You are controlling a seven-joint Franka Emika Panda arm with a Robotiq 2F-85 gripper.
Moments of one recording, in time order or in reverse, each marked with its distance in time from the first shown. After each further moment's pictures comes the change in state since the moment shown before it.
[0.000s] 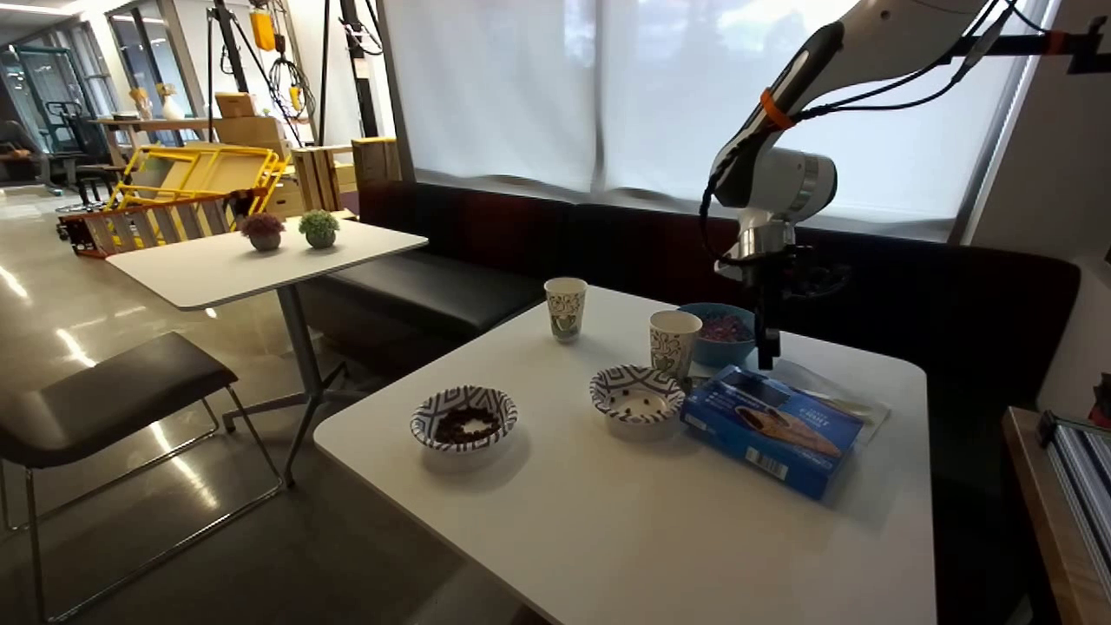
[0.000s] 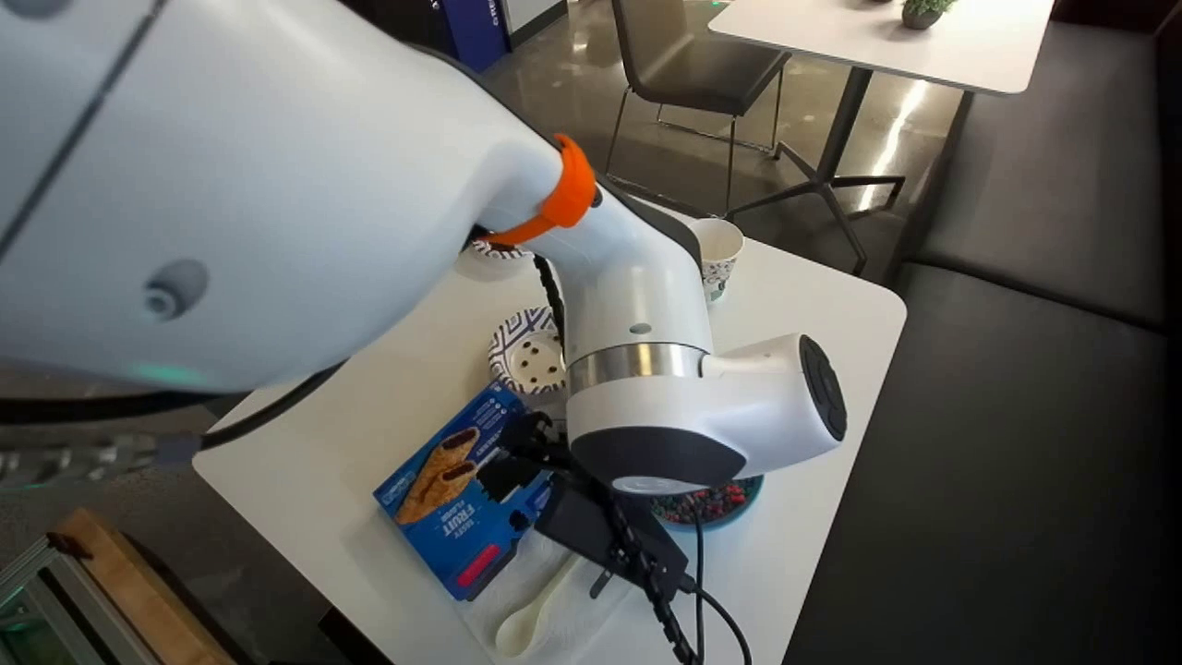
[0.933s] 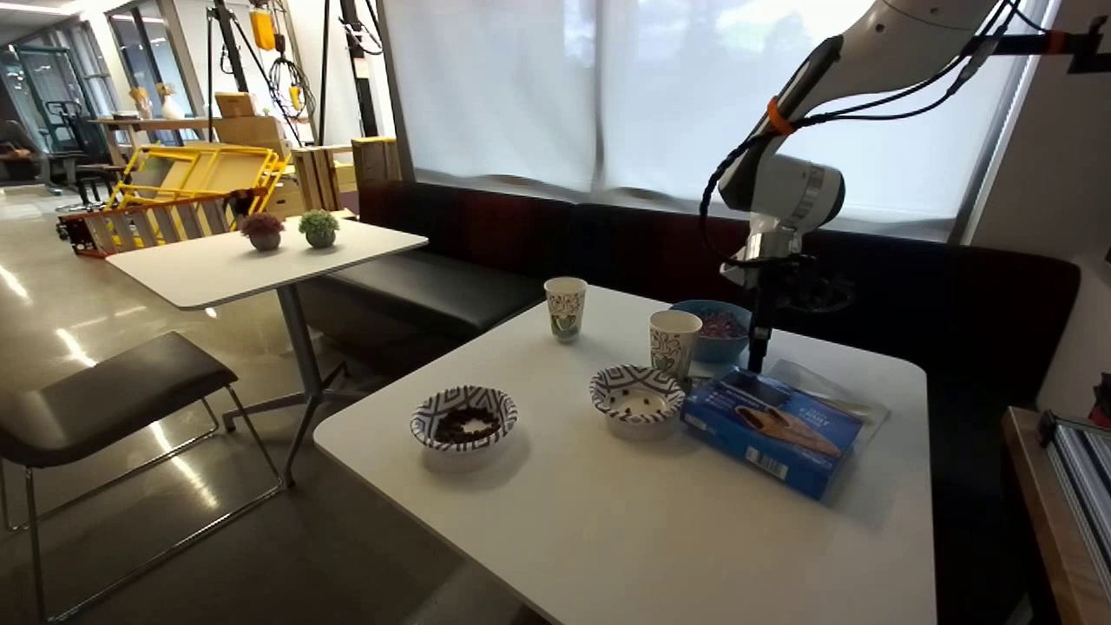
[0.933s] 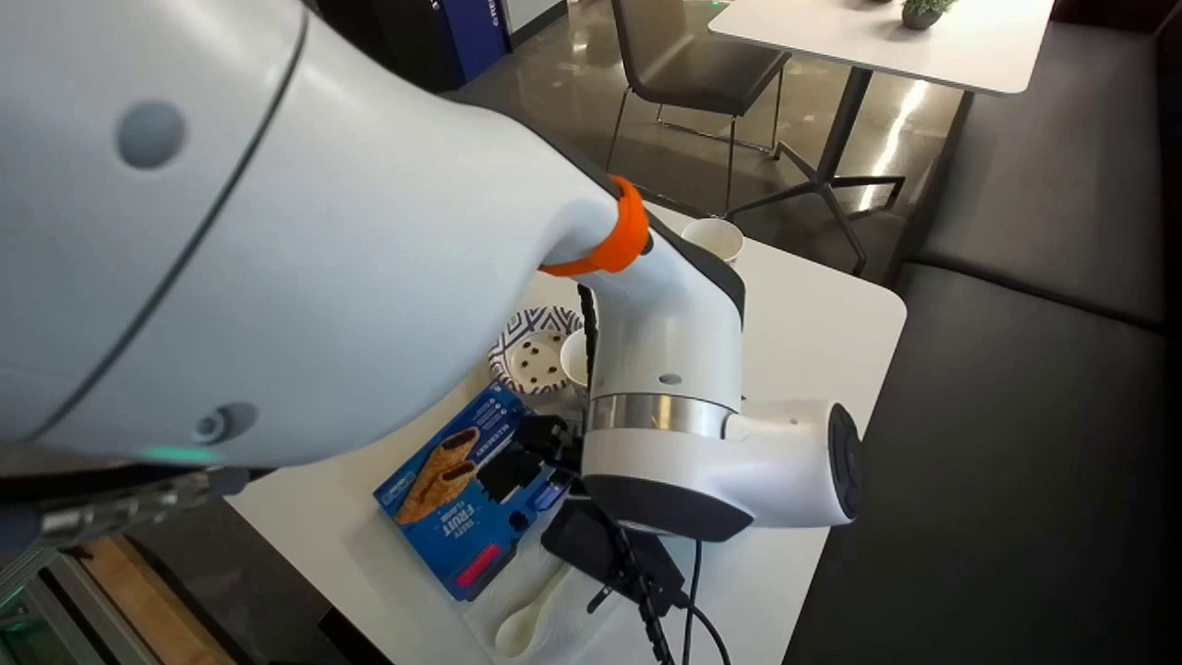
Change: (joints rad) arm -0.055 0.040 0.011 0.018 0.147 -0.001 -0.063
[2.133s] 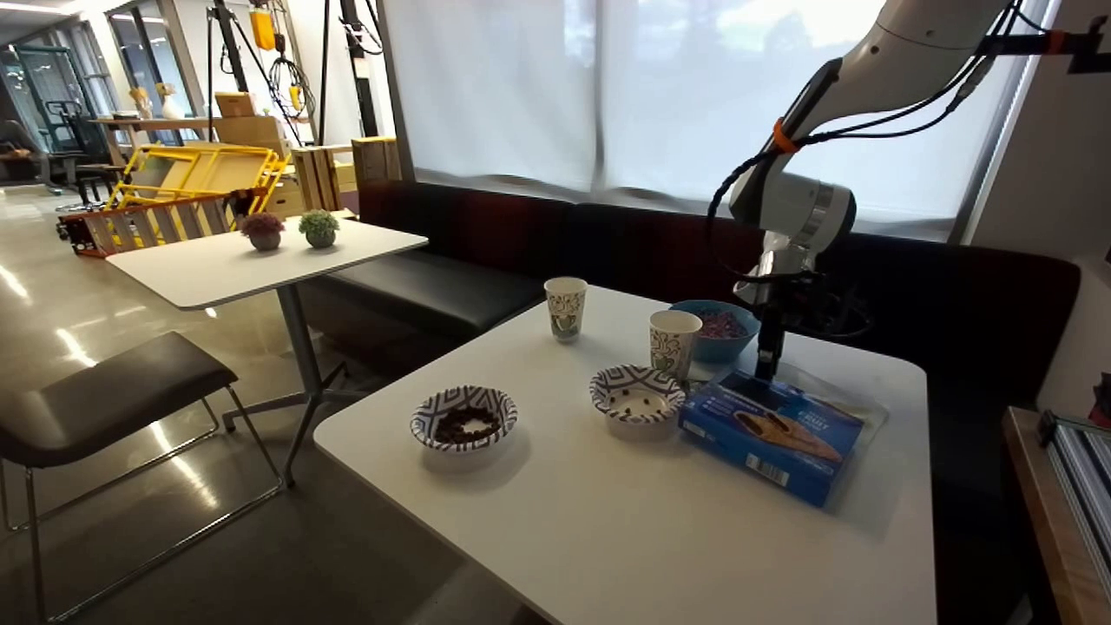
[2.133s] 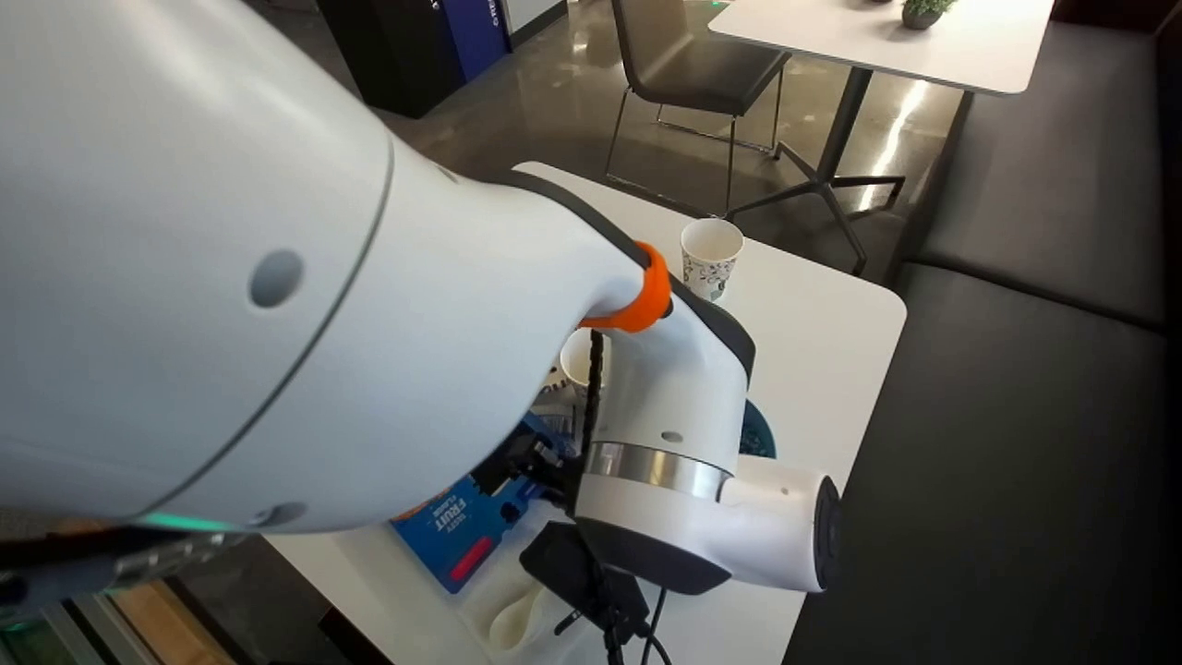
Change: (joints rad) arm -0.014 0.046 -0.020 -0.021 0.088 -0.053 0.011
